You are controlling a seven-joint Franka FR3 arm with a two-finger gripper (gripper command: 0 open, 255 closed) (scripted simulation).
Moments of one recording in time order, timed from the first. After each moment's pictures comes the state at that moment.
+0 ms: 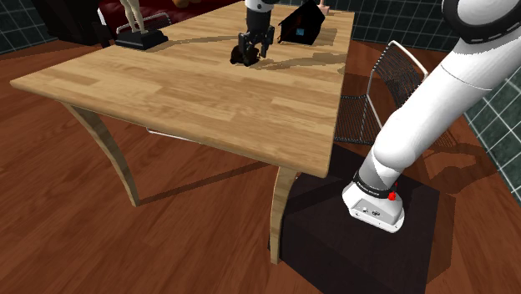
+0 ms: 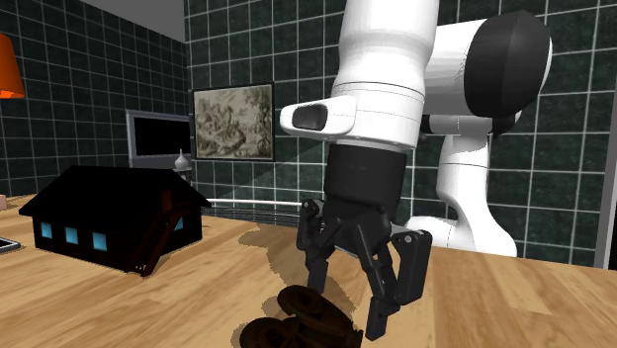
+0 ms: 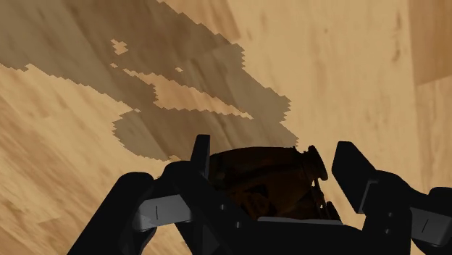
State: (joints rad) arm -0.04 -0.20 0.09 -1.96 -0.07 1.90 0.22
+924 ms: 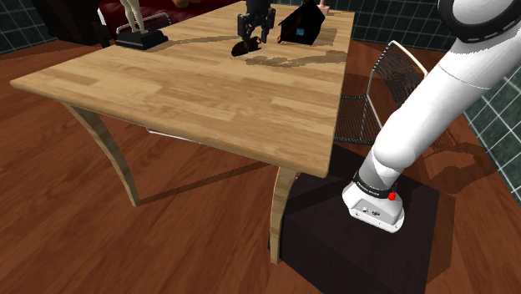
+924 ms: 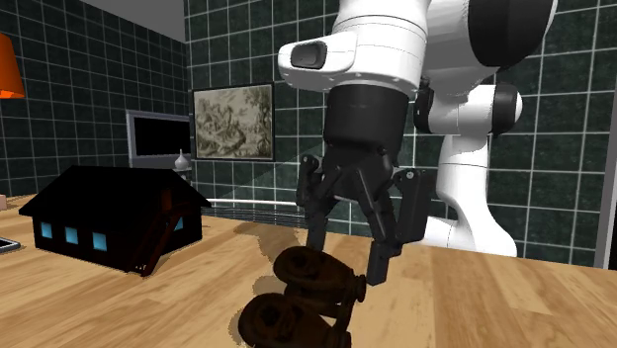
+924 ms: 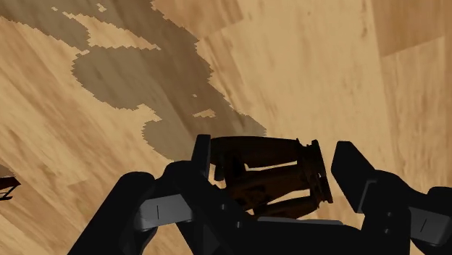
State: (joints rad) arm -0.04 -0.18 0.09 -1.80 -0.07 1.76 0.21
